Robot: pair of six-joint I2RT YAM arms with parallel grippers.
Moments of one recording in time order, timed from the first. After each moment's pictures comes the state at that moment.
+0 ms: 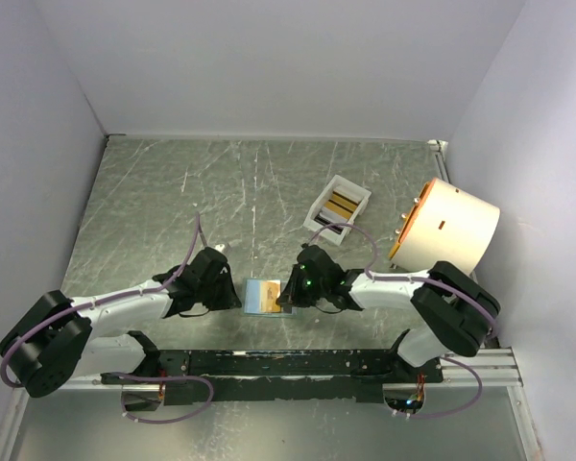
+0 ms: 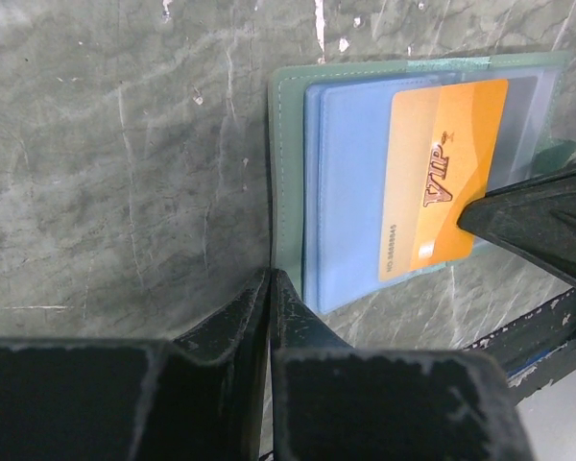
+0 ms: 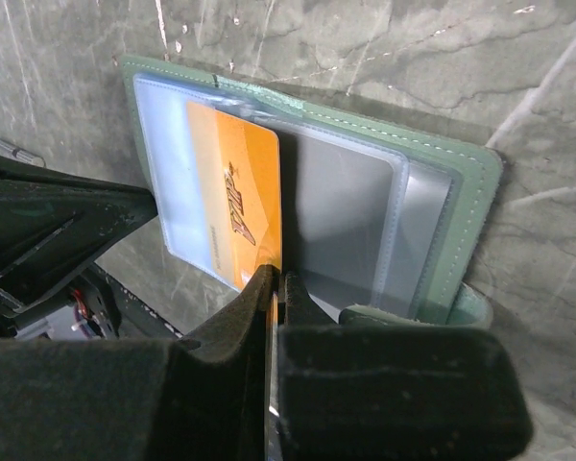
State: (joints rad) left arm -0.75 1.21 0.42 -0.14 0.08 -0.79; right arm 0.87 1.48 0.53 0.11 -0.15 1.01
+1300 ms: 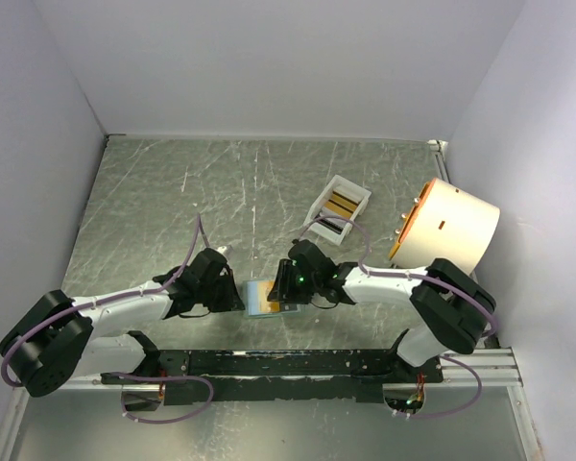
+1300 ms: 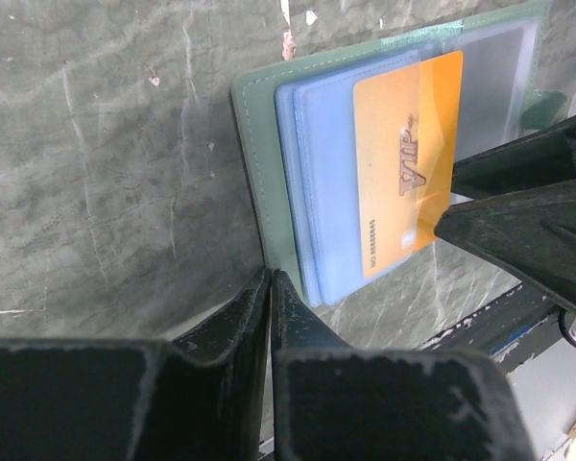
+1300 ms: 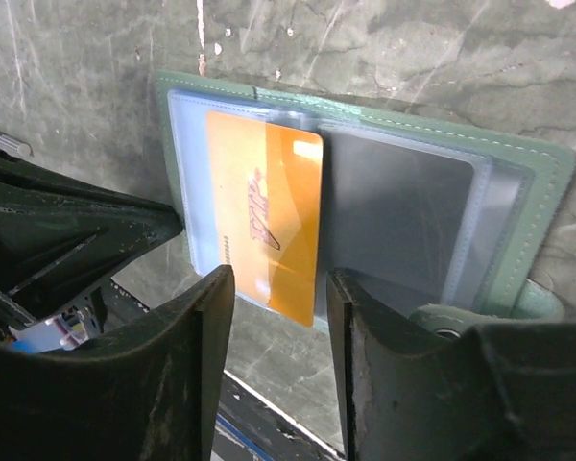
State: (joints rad) left arm -0.75 1.21 0.40 -0.11 0.14 -0.80; right arm 0.90 1.50 0.64 0.00 -0.14 0.94
